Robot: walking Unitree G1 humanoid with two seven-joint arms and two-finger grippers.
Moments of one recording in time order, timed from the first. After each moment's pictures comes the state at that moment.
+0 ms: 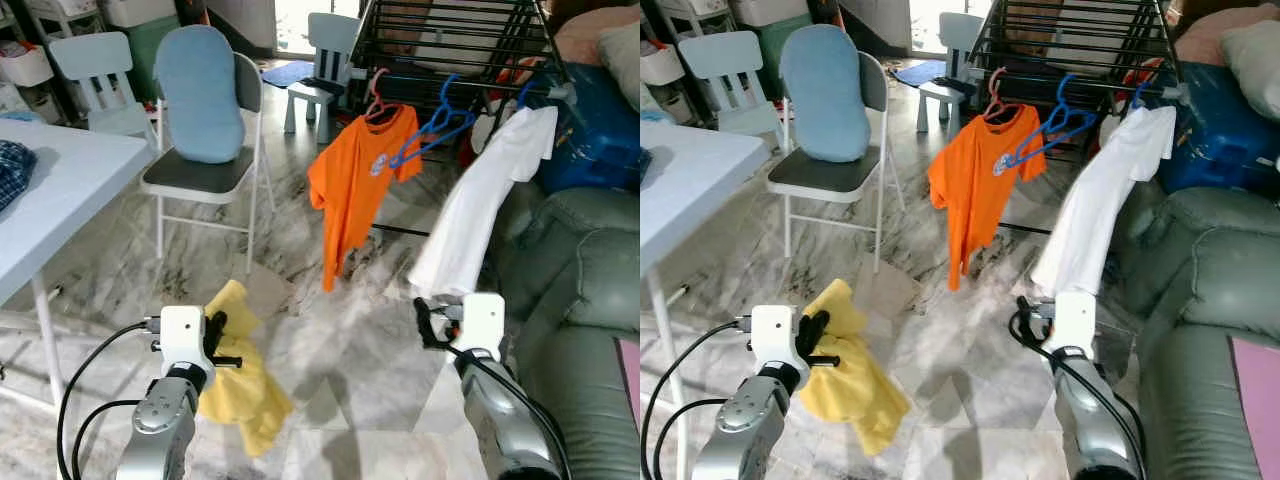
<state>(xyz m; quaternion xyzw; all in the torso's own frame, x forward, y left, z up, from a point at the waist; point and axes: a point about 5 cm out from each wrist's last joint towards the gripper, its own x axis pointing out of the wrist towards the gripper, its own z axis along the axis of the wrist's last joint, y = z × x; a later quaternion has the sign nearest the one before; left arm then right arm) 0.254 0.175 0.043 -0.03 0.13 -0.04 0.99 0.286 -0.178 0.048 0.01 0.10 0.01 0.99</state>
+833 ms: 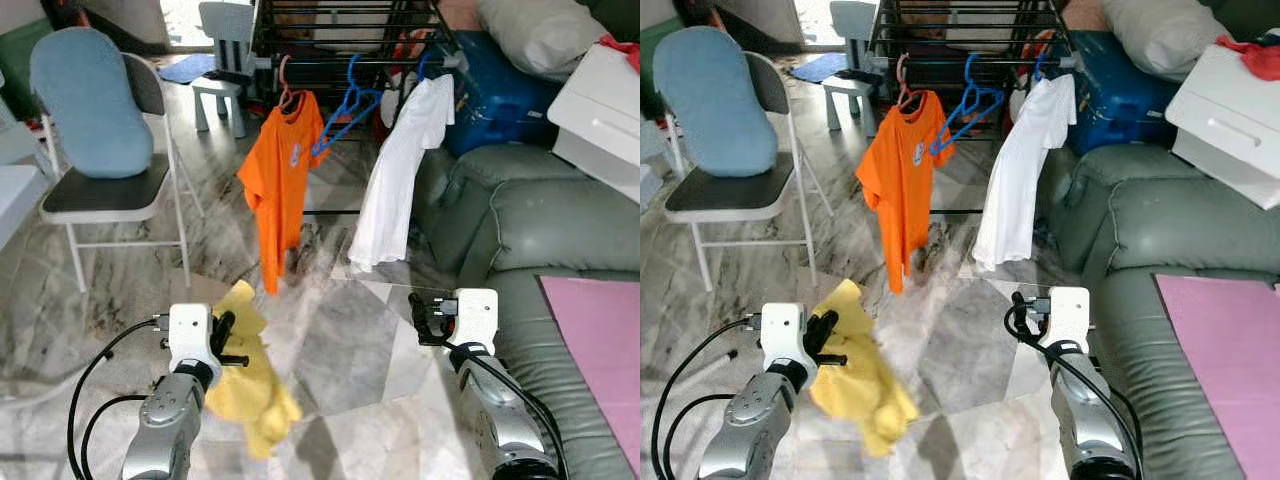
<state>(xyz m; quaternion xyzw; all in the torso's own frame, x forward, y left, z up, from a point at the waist) 0.260 0.170 0.040 -0.04 0.14 -0.05 0.99 0.286 -0.178 0.046 0.01 0.11 0.01 0.99</state>
